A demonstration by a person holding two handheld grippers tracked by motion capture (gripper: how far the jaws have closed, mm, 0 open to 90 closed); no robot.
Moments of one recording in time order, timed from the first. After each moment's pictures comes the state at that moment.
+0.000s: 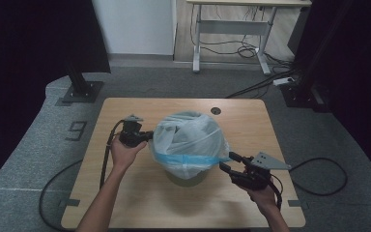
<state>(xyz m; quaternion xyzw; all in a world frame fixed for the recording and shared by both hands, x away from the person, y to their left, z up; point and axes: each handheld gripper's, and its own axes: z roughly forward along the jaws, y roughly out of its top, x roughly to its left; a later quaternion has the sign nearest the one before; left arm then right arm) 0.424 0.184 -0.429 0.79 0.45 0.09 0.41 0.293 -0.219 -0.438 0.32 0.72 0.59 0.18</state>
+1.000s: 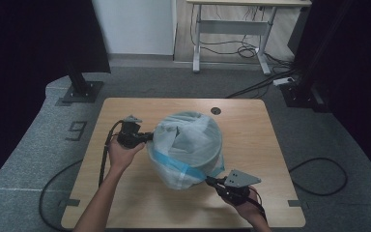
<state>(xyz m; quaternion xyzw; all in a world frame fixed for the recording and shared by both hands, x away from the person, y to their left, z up) 0.417 0.189 -0.424 0.80 0.44 0.09 0.40 0.279 -0.174 -0.492 0.23 0.80 0.52 0.17</state>
